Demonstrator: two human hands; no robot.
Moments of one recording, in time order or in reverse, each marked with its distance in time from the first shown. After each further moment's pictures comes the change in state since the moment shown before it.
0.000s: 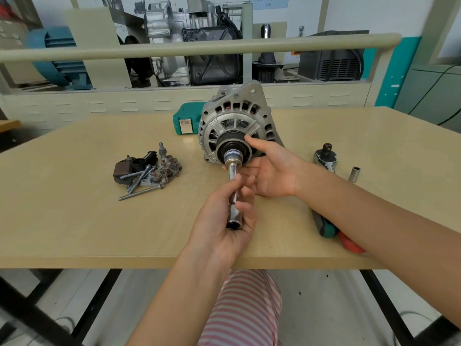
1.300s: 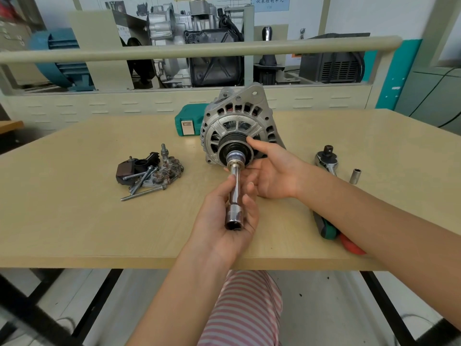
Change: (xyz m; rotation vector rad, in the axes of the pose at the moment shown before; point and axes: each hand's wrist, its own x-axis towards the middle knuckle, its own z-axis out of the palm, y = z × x) left_hand 0.000 0.003 0.000 -0.082 0.005 -0.040; right_hand -0.001 -0.001 0.001 0.015 0.016 0.022
